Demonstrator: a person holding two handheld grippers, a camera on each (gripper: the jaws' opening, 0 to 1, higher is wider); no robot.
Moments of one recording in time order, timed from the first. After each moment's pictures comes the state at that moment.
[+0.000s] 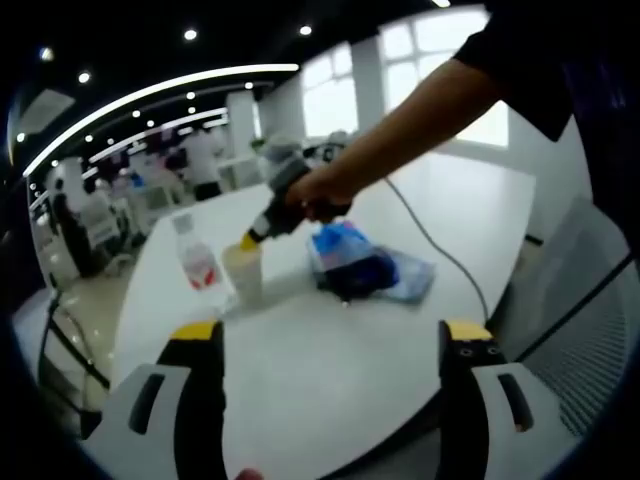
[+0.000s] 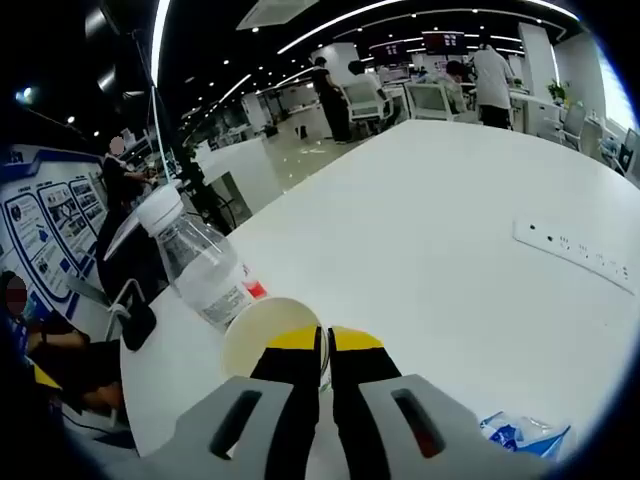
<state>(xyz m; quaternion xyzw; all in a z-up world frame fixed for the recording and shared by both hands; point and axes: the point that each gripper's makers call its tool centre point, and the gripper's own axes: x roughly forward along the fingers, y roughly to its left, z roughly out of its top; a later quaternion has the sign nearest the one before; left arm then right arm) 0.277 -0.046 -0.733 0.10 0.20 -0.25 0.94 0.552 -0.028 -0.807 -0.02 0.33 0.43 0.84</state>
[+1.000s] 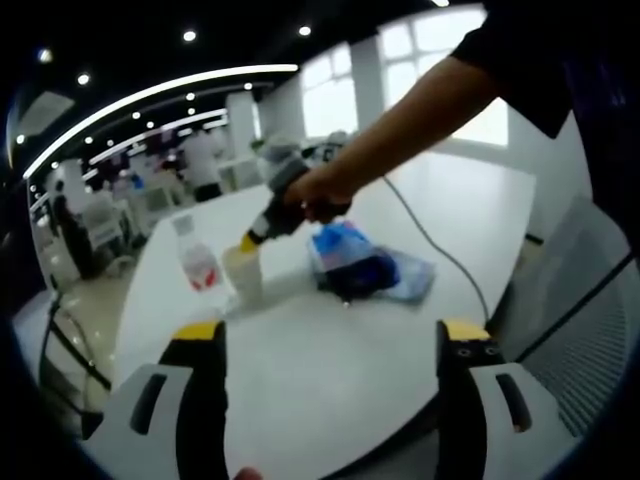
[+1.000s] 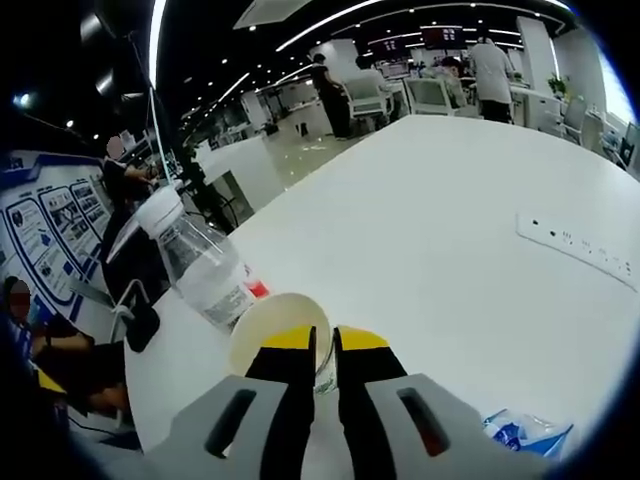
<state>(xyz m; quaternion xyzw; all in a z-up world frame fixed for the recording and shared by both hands) 0.278 -0.045 -0.733 0.10 0.19 -0.25 0.94 0.550 -0.025 -0.808 -0.01 0.35 0.43 0.83</state>
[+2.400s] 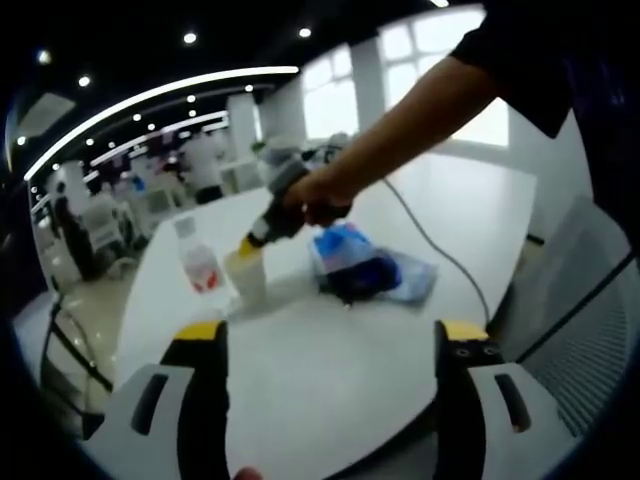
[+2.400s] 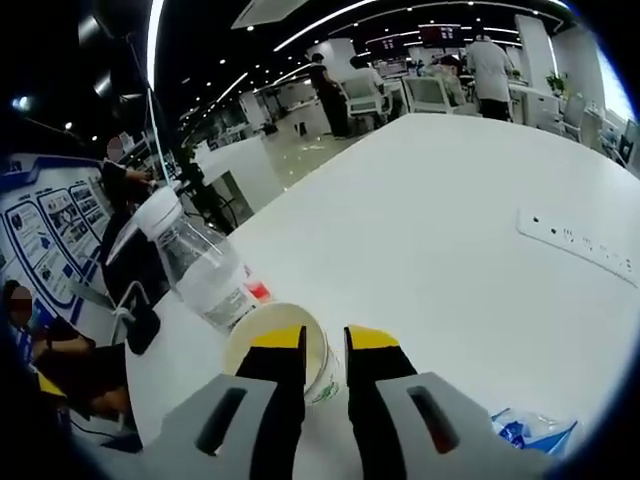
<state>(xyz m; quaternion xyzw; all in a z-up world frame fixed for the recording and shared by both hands) 0.277 -0.044 -0.730 0.10 0.19 -0.24 0.95 0.551 -0.024 -0.808 0.00 0.35 0.43 0.83</state>
